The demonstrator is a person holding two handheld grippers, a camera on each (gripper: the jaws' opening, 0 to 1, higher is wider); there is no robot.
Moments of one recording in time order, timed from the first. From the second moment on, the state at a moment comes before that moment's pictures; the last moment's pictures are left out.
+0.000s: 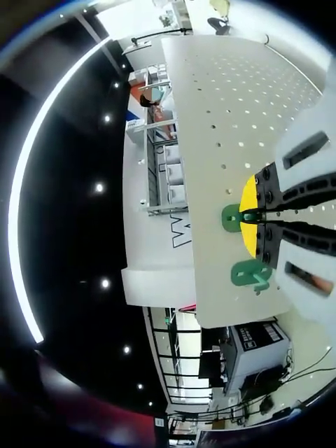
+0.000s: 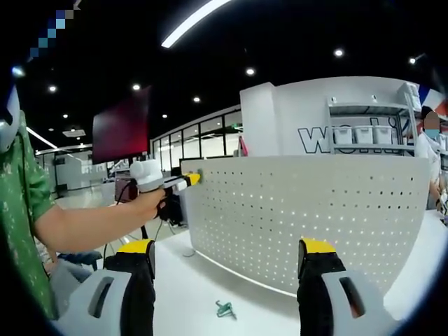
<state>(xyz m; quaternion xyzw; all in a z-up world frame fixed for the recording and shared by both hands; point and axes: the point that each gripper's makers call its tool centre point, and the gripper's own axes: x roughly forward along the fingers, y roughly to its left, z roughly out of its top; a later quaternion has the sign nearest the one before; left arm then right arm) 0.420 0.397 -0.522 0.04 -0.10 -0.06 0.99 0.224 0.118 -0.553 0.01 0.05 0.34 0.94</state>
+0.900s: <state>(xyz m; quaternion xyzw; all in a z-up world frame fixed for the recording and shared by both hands) 0.423 0.395 -0.523 0.05 -0.08 -0.06 0.99 0.221 0.125 -0.559 0.00 0.06 0.35 0.94</state>
